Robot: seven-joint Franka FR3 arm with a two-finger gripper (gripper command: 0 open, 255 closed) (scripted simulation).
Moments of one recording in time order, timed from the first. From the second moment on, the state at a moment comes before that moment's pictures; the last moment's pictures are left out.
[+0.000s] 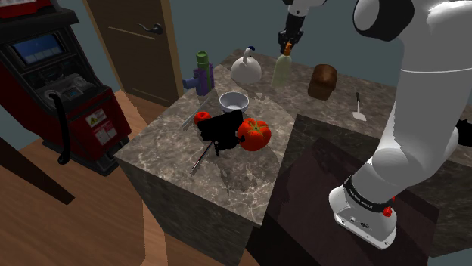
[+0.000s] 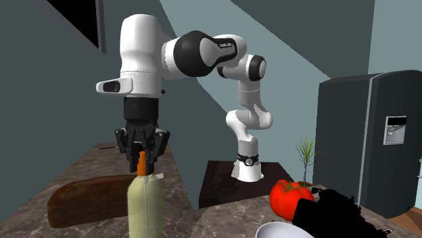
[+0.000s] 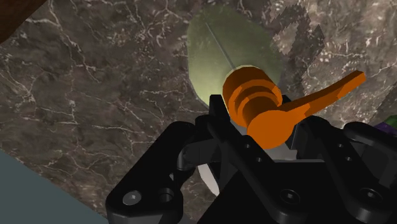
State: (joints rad) arm -0.18 0.44 -0.41 -1.47 0.21 1.93 -0.36
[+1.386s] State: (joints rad) arm -0.22 0.47 -0.41 -1.13 0.21 1.63 -0.34
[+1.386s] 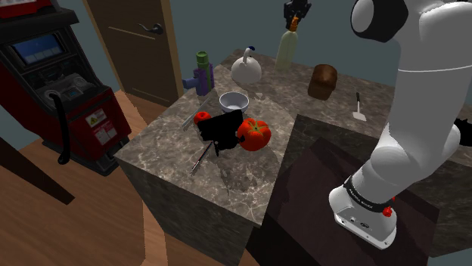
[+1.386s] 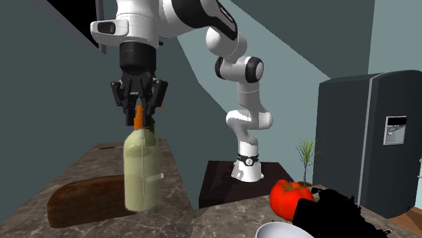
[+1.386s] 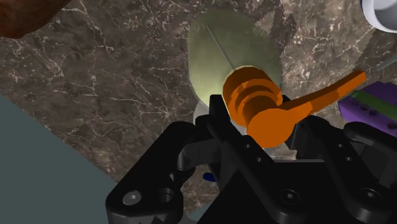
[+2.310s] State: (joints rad) arm -0.09 0.26 -0.41 -1.28 0.12 1.59 -0.22
